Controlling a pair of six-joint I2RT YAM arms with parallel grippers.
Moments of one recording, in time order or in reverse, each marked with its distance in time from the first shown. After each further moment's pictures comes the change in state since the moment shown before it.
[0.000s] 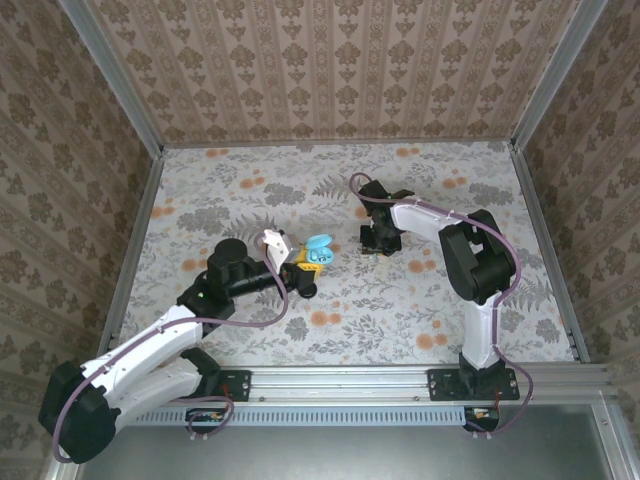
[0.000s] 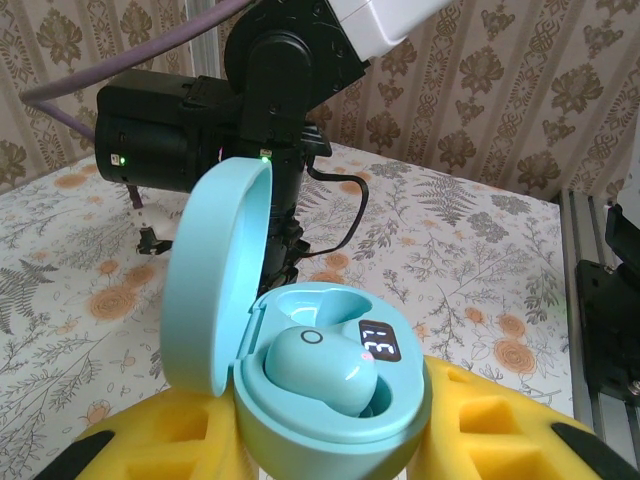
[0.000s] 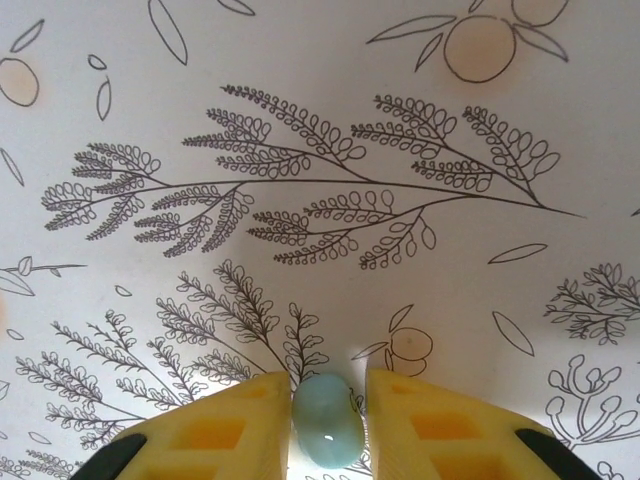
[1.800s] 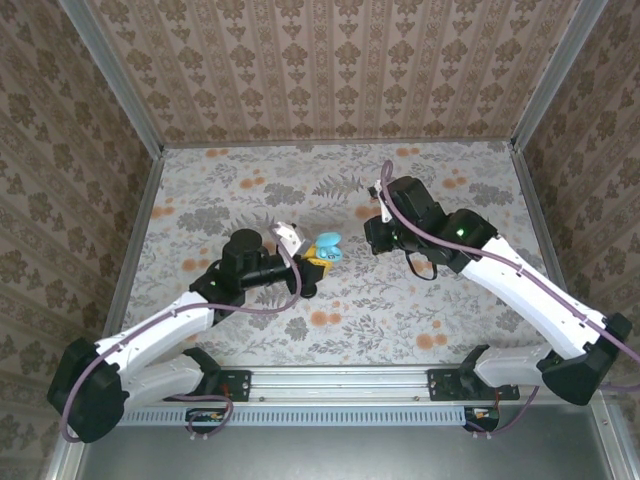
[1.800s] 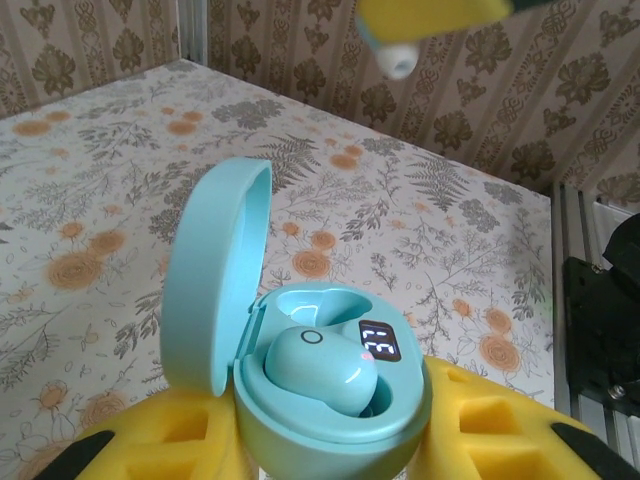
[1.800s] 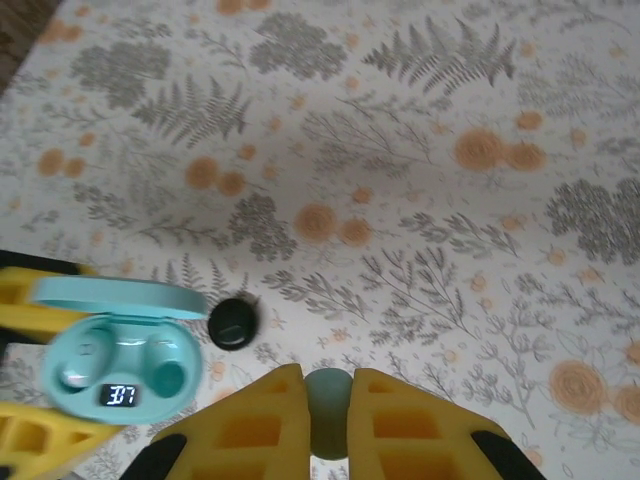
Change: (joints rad) left arm -0.024 0.143 0.071 -0.015 0.000 -0.063; right arm 0.284 -0.755 -0.017 -0.111 0.176 -0.121
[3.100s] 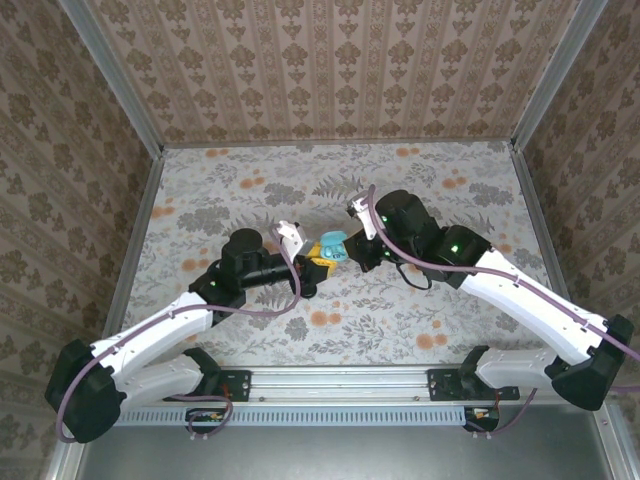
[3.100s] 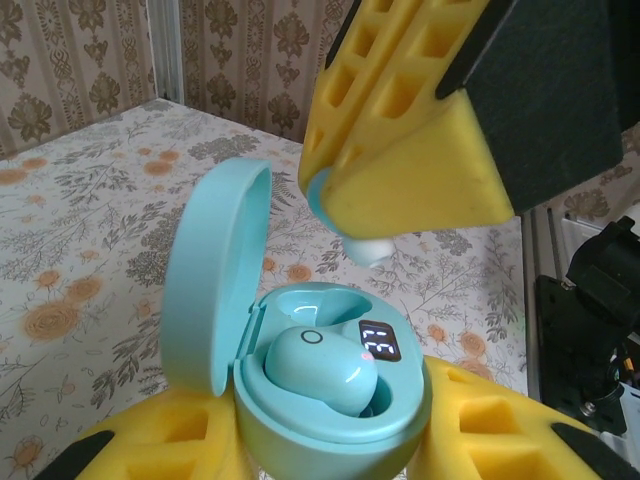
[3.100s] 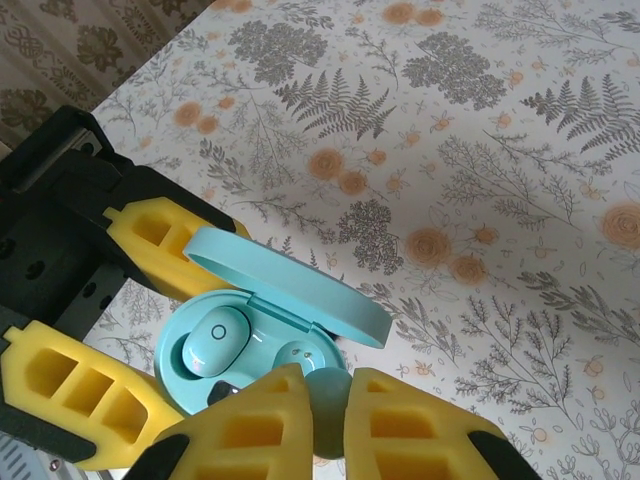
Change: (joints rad) left arm -0.037 -0.021 0.032 0.016 0.007 -0.002; right arm 0.059 -0.037 -0.129 0.193 -0.179 -0.180
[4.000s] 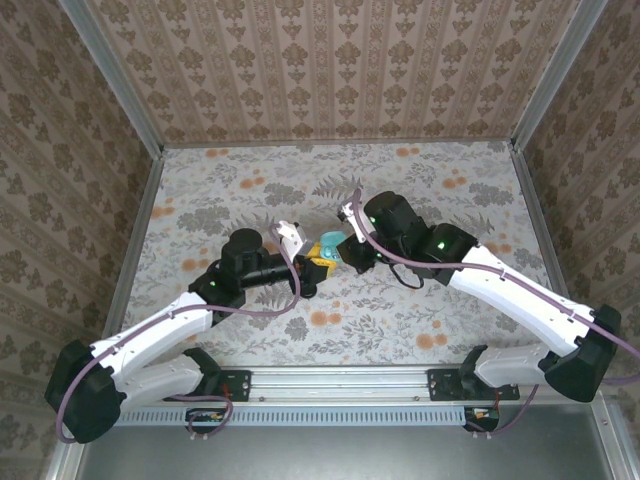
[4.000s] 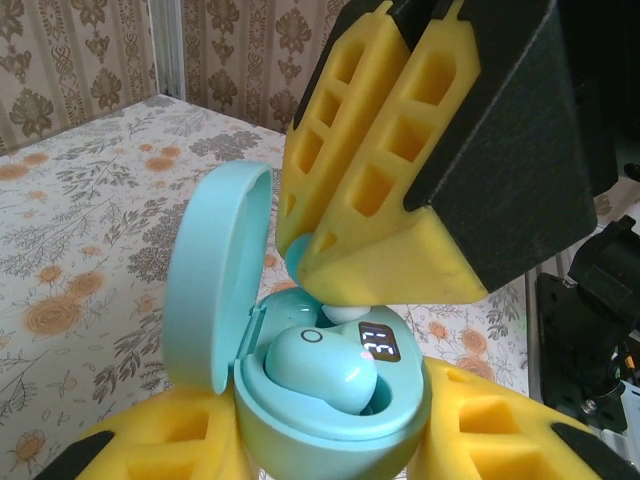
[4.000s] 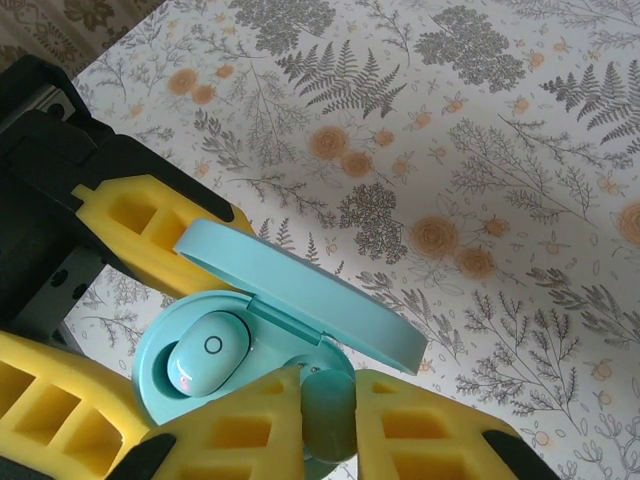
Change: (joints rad) left arm 0.000 -0.002 0.000 -0.009 0.000 0.000; right arm 0.019 0.058 0.007 -0.001 -0.002 -0.037
